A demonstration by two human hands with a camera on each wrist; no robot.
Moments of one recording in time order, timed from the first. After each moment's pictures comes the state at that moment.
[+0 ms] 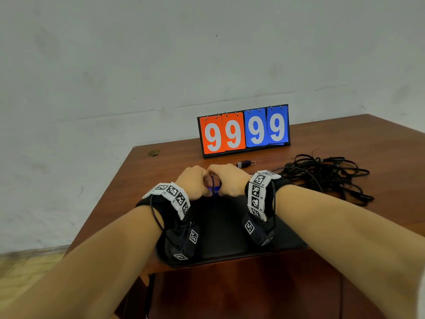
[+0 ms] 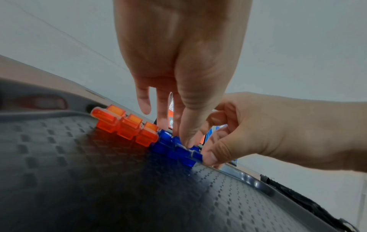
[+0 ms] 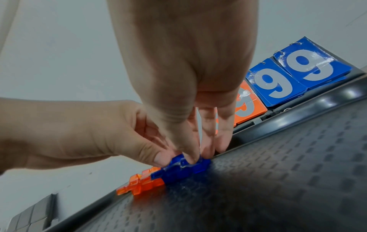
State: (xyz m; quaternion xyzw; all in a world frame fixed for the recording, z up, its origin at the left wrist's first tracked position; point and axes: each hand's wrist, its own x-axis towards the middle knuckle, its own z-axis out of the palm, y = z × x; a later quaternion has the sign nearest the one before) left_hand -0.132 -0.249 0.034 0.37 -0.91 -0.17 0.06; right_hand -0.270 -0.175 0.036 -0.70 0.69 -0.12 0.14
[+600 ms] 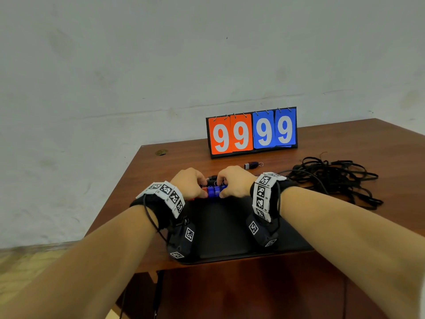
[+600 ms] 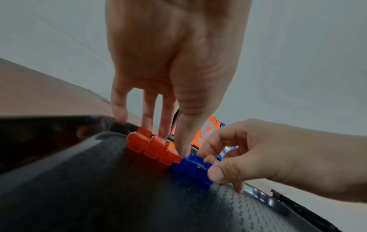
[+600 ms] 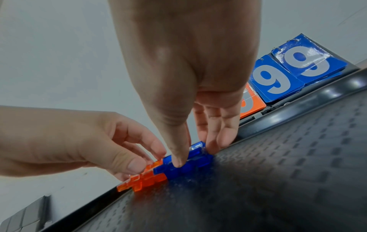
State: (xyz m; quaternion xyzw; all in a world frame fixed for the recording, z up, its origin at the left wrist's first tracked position) left_hand -0.097 -0.263 0.035 0.43 -0.88 -0.20 0.04; right_hand -0.261 -0.180 0.033 -0.68 0.71 -0.10 0.13
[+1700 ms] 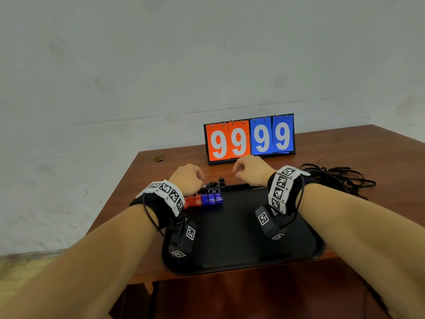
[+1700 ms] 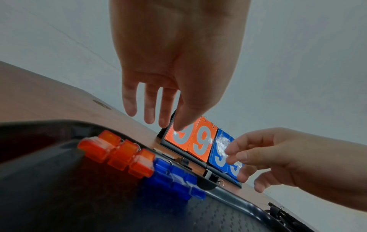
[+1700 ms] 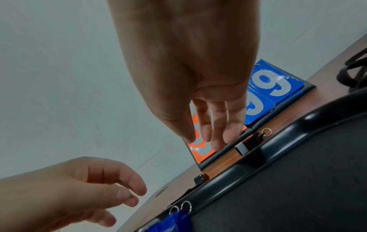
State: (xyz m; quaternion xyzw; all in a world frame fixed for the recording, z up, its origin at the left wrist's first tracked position) left_hand -0.113 -0.268 0.051 0.45 -0.86 -0.19 0.11; right_hand -0.314 -0.175 0.054 -0.59 0.75 -0.26 0.15
